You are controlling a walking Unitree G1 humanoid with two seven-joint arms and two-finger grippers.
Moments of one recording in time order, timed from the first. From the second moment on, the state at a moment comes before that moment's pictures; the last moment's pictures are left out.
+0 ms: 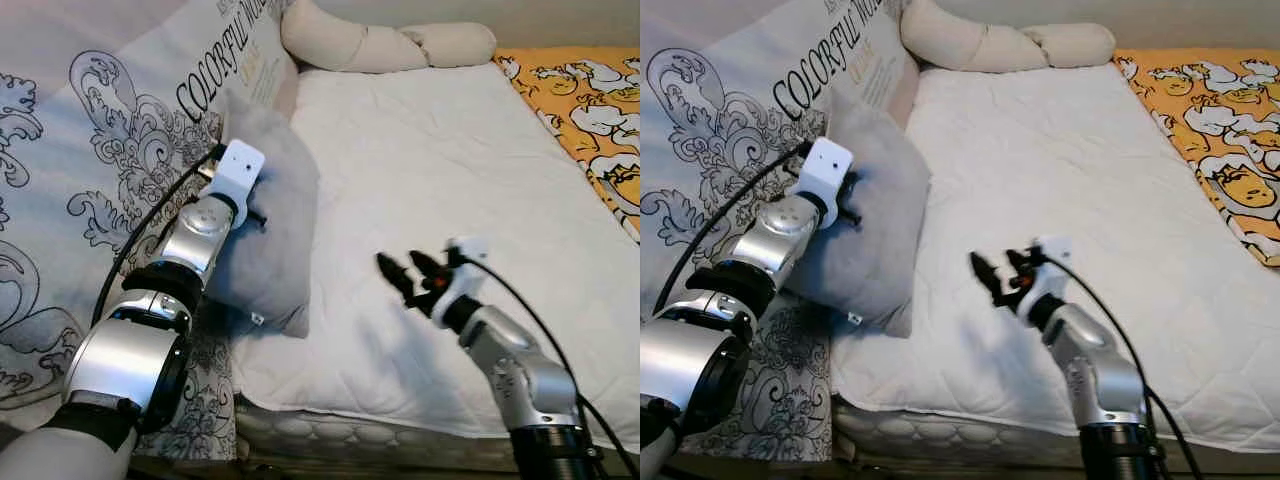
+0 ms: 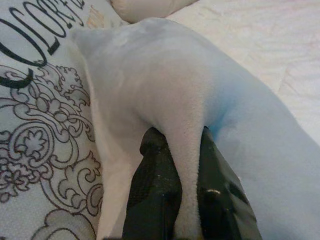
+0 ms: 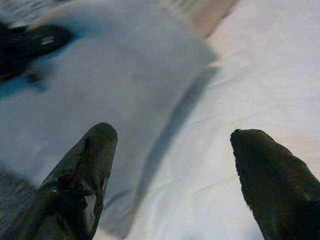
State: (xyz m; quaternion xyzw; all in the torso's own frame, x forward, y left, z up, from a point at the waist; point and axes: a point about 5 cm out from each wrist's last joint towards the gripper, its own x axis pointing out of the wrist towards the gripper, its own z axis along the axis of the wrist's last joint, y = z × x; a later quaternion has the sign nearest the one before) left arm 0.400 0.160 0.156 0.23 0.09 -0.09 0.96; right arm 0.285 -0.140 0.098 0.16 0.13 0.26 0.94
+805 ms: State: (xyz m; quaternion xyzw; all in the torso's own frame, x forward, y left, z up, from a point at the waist) left arm 0.400 0.137 0.181 0.15 0.01 -0.23 0.96; right arm 0.272 -0.145 0.110 0.14 0.11 0.32 0.93
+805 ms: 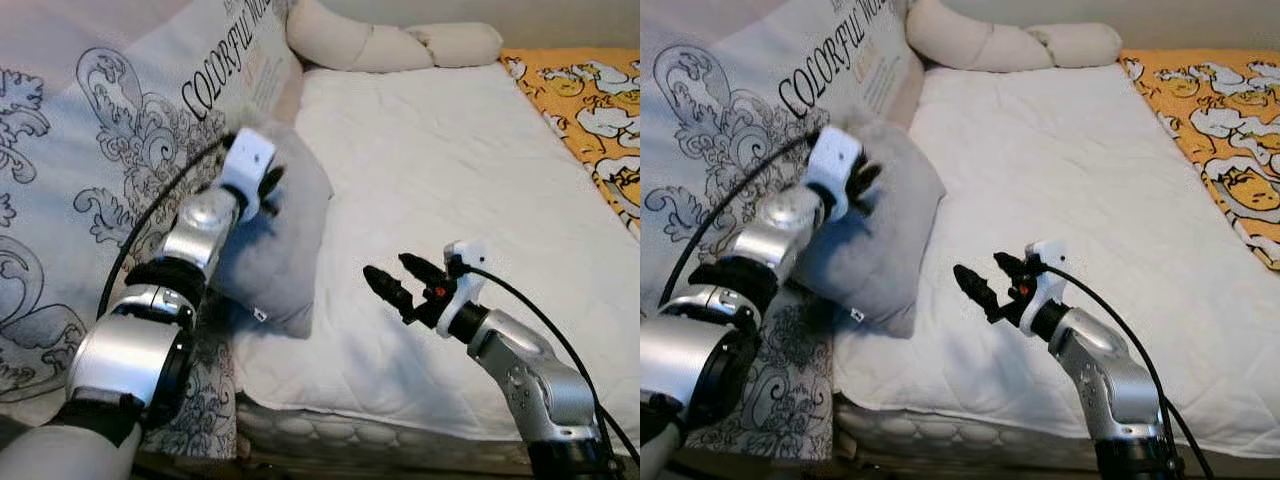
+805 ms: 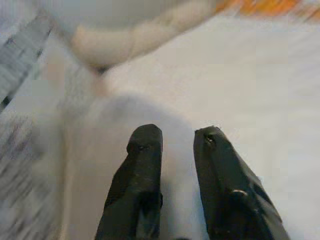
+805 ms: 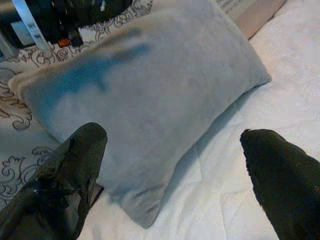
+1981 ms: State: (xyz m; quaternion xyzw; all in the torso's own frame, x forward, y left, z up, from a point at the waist) left arm 0.243 0.194 0.123 0.06 0.11 -0.03 0.99; right arm 0.258 -0.138 0.105 0.04 0.10 0.14 0.98
